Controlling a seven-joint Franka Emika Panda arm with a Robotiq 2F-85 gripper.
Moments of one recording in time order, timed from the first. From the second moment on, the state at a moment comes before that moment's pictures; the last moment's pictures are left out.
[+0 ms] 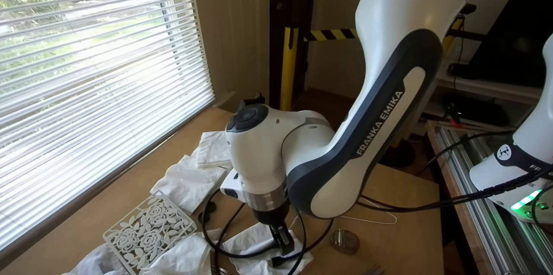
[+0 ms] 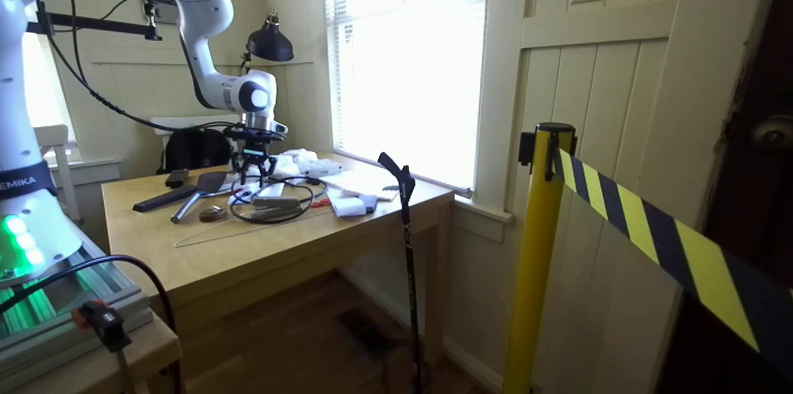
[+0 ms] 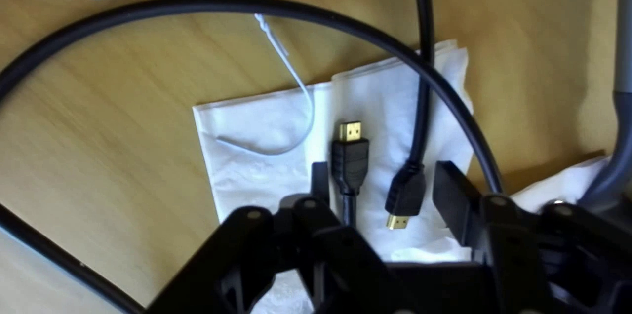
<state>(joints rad) 0.21 0.74 0.19 -1.91 -0.06 2.49 -0.26</state>
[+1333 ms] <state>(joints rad) 0.23 0.77 0.17 -1.93 -0.08 2.55 -0.23</state>
